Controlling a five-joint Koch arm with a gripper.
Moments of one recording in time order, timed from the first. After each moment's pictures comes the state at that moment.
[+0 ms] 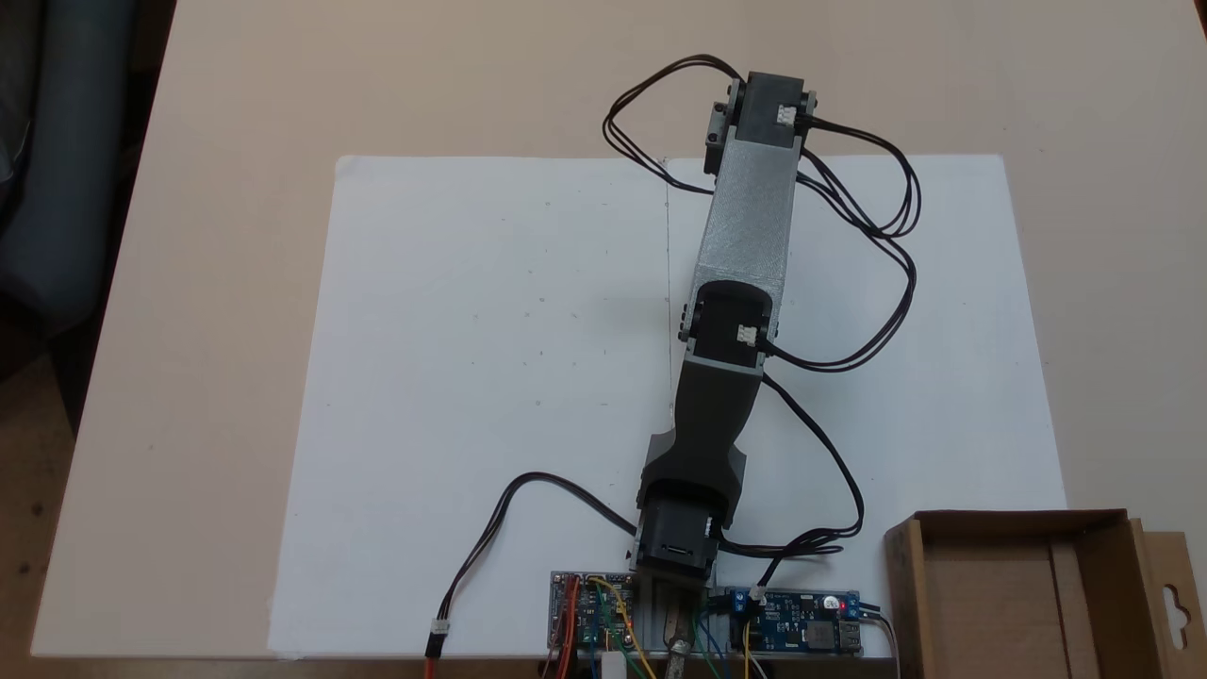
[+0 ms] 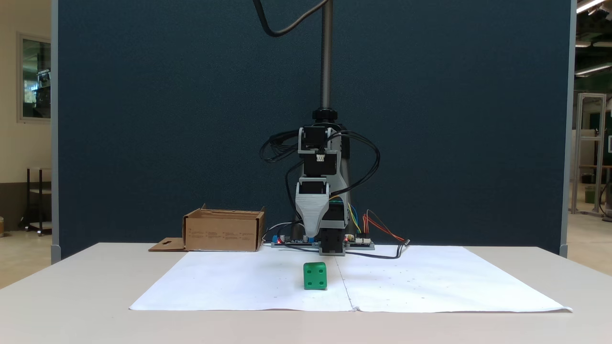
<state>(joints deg) 11.5 71.2 67.0 67.9 -8.9</state>
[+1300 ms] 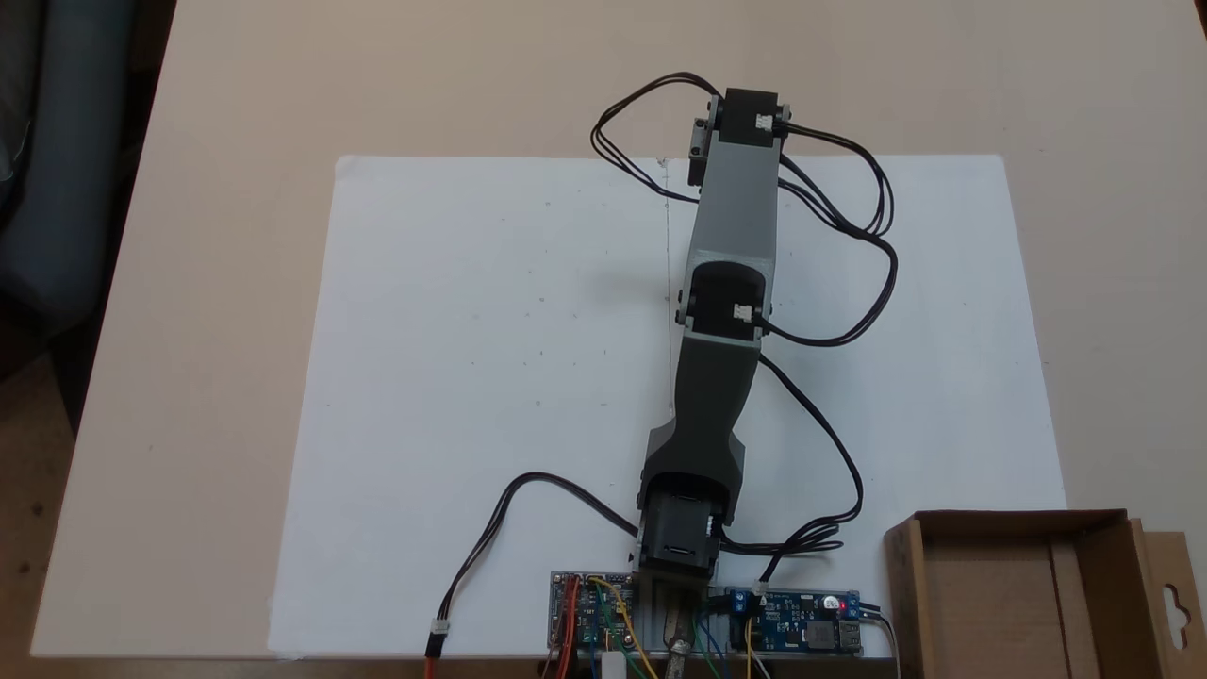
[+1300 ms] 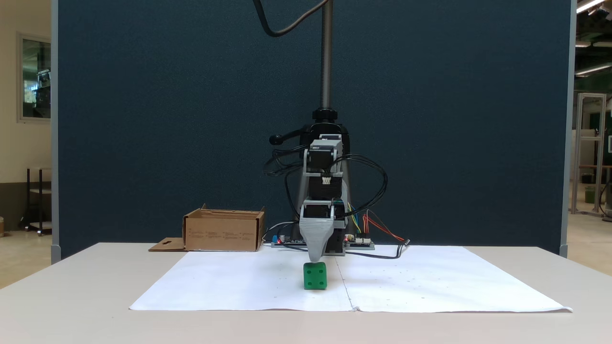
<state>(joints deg) 9.4 66.1 72.9 58.3 -3.1</state>
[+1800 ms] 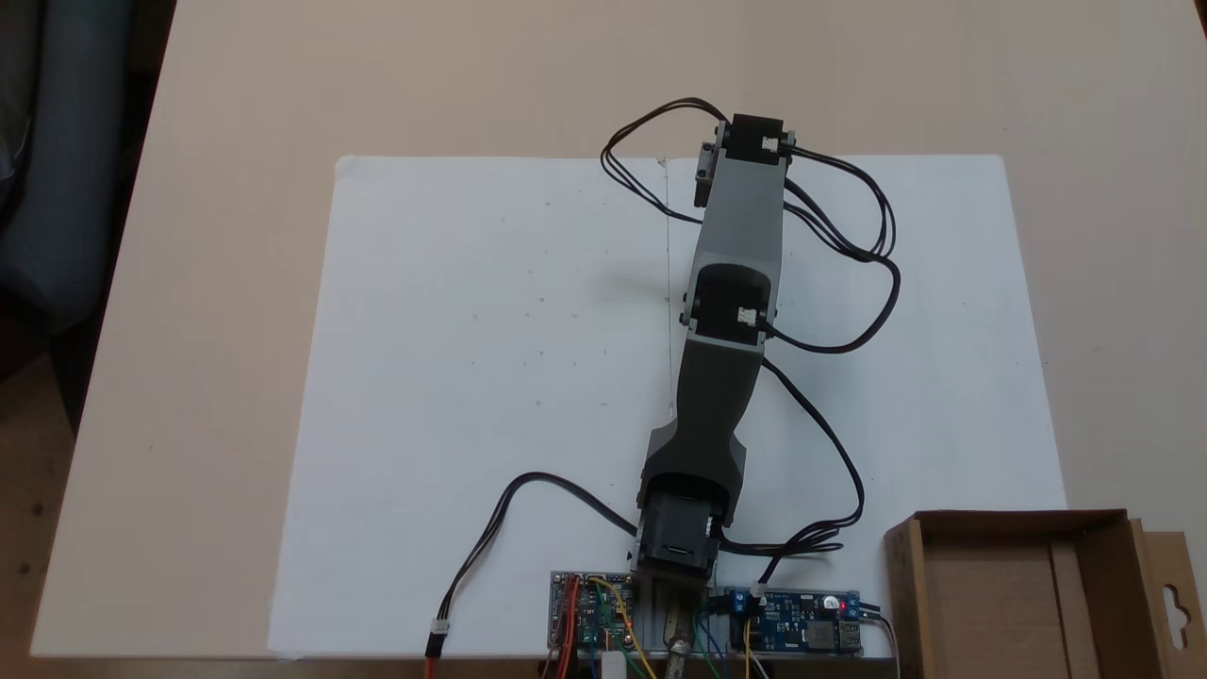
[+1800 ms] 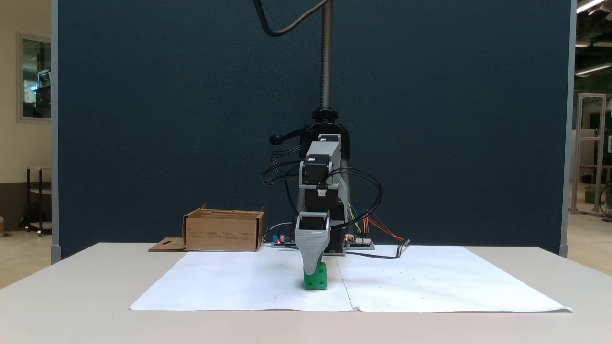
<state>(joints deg) 10.5 66.4 81.0 51.5 -3.3</state>
